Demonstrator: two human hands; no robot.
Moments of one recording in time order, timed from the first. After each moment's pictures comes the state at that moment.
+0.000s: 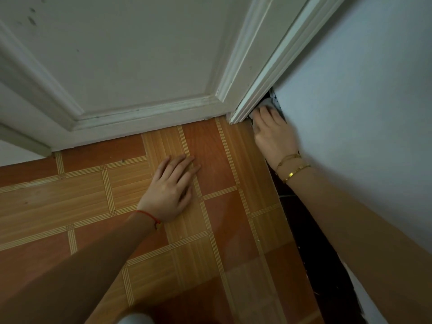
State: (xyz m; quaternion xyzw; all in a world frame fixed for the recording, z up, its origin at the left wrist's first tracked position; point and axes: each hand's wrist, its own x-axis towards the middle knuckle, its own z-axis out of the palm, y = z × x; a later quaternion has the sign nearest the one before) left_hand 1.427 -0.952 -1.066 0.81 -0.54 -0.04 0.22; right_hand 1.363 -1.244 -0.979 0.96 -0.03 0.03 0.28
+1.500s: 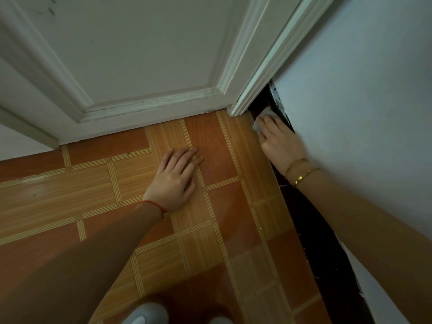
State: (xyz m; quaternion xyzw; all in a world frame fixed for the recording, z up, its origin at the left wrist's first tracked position) left_hand 1.426 -0.951 -1.063 0.82 -0.53 -0.04 0.21; right_hand 1.323 -1.232 -0.966 0.94 0.01 -0.07 0.32
